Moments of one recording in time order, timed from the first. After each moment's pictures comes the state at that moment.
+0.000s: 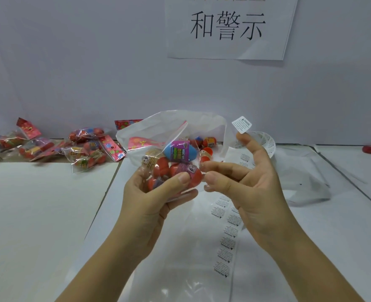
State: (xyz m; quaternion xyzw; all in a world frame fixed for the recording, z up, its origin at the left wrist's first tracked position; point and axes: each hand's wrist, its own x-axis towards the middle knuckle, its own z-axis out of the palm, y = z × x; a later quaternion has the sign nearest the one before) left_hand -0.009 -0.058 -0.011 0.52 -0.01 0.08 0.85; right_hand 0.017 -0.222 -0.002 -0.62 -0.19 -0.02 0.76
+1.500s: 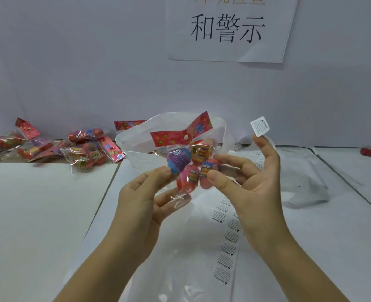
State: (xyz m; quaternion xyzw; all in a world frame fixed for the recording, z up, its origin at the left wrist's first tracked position) left_hand -0.008 -0.060 -0.005 0.48 0.11 0.05 0.87; right_hand 0.017 -0.215 -0.006 -0.63 -0.14 -0.12 0.75
